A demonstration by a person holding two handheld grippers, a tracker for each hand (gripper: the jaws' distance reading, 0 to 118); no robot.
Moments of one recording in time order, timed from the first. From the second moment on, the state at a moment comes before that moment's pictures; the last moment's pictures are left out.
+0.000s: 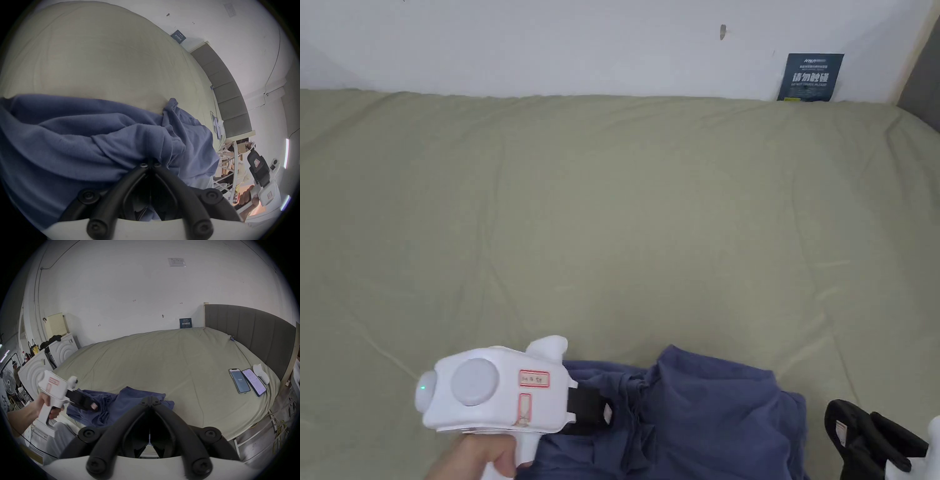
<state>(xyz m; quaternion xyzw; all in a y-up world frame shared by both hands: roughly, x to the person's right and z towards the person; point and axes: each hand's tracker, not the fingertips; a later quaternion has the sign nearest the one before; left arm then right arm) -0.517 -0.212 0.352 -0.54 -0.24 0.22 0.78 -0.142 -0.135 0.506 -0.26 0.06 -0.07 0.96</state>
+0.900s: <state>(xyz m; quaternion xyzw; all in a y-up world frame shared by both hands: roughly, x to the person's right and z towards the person) -0.642 -0.248 0.350 -0.50 -0.24 0.36 0.75 -0.161 -0.123 0.491 -0.28 0.08 -0.08 0.95</state>
